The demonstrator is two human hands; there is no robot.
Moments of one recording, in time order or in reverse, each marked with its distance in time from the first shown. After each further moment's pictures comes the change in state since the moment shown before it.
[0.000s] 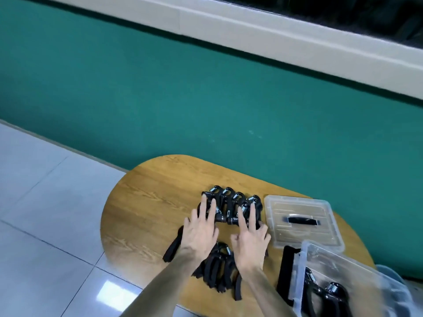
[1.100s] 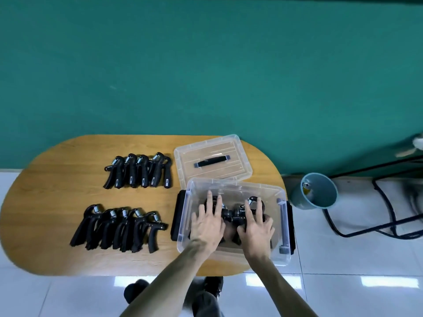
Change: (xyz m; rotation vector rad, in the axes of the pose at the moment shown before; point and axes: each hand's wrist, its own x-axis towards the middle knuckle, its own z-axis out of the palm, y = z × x) left_hand -0.050 0.363 0.131 0.112 -0.206 0.266; right_hand -0.108 0.377 -0.021 0.093 -0.109 0.410
